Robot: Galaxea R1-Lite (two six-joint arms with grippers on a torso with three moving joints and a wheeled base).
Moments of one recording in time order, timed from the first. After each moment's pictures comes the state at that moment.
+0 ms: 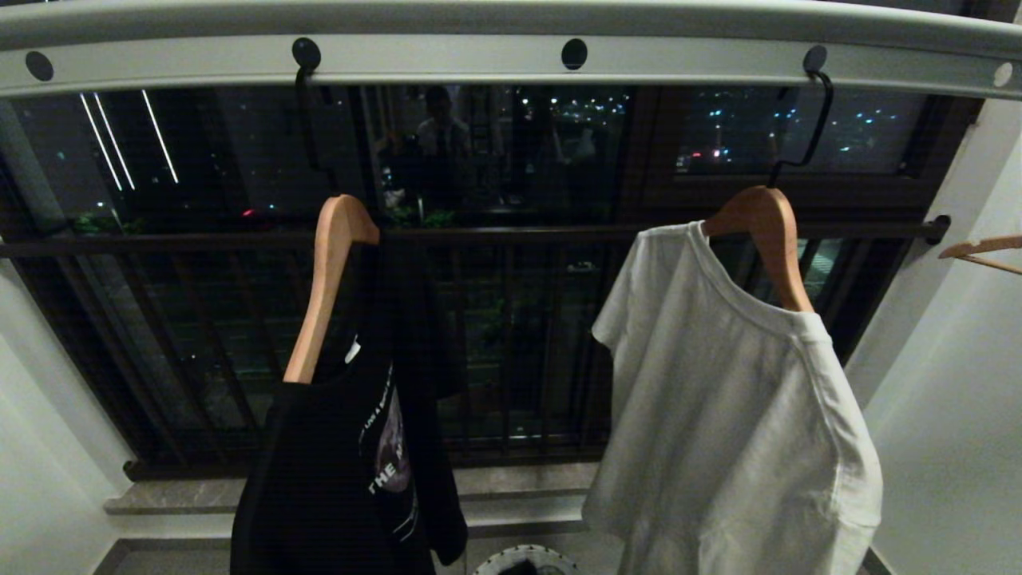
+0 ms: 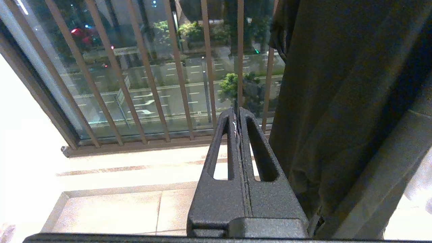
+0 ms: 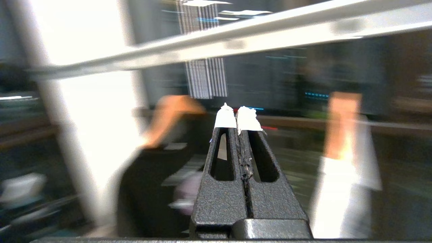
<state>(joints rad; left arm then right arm) 0.00 0.00 0.00 -0.01 -0.03 0.04 -0.05 0.42 -0.63 -0.27 0.50 0.39</state>
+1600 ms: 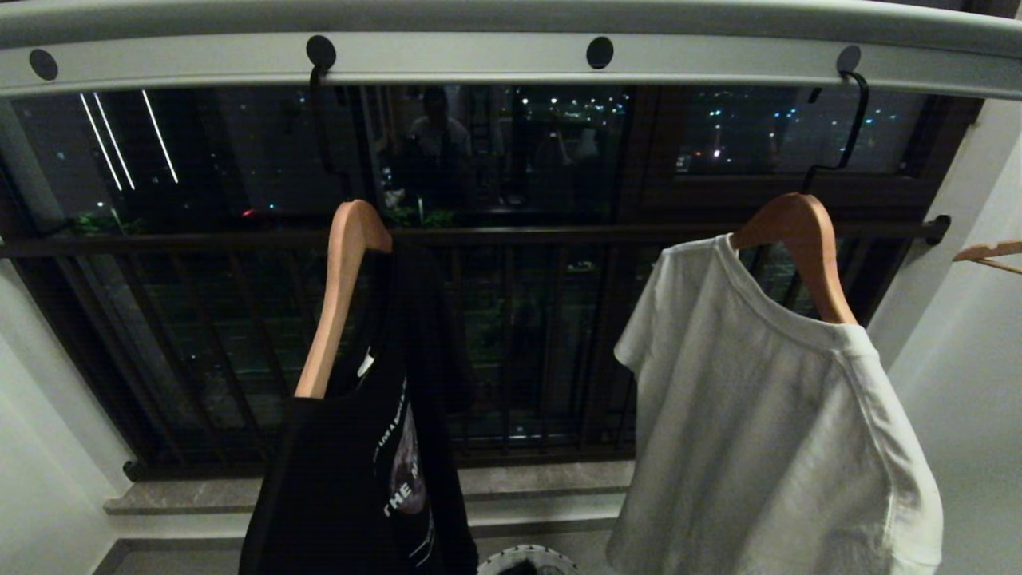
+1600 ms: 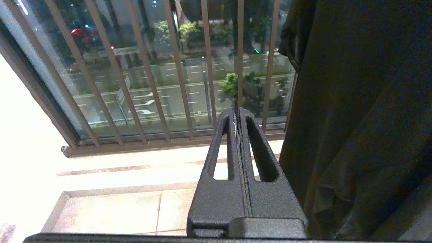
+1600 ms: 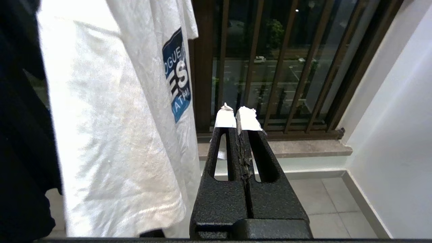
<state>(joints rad) 0.00 0.00 0.00 -0.01 -0.03 0.04 -0.02 0.00 -0.01 0.00 -0.02 -0.02</state>
